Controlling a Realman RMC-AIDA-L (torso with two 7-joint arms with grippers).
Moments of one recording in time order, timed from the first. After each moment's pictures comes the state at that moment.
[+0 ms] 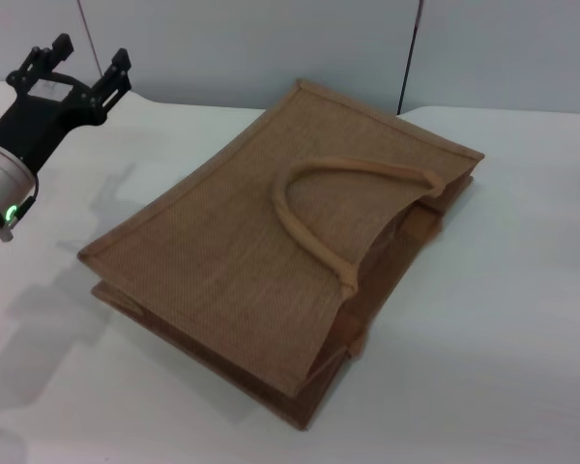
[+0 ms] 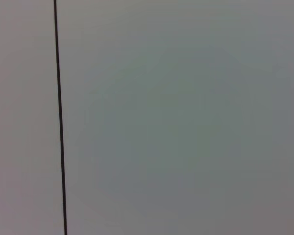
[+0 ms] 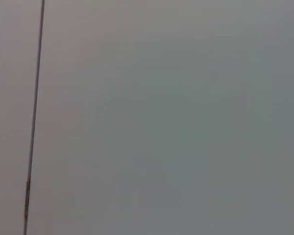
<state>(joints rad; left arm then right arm) -0.51 -2.04 1.09 0.29 -2.57 -1.07 2.66 0.49 2.03 -0.52 -0.15 2.12 1.15 -2.77</state>
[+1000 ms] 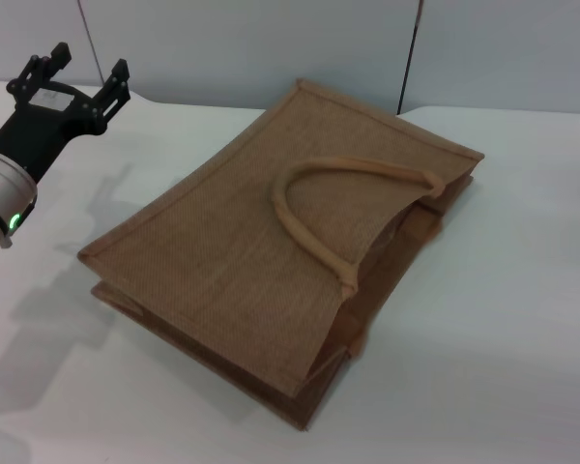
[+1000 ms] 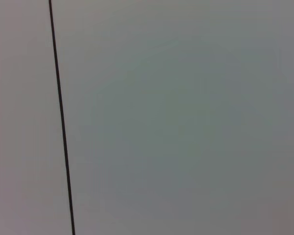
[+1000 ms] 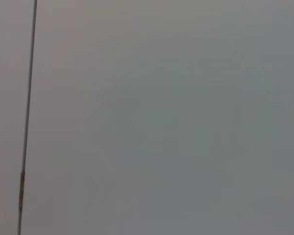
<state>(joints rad) -0.52 -2.05 1.09 0.23 -2.60 -1.08 2.76 0.50 2.02 -0.51 -0.15 2.12 1.12 -2.77</state>
